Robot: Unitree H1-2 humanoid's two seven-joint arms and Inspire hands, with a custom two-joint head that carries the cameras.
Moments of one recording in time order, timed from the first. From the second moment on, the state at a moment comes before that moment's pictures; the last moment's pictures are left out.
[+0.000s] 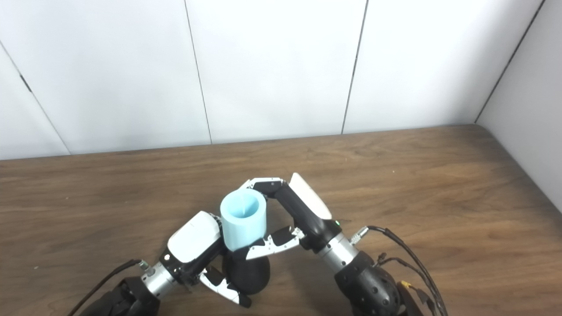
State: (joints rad) left arm -0.35 0.31 -0.59 0.26 0.85 -0.48 0.19; right arm -0.13 -0.23 0.28 -0.31 -0.32 -0.13 0.13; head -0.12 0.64
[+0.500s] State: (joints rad) left arm -0.35 0.31 -0.59 0.26 0.85 -0.48 0.19; right arm -0.13 -0.23 0.27 -0.29 -0.34 -0.16 0.11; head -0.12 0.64
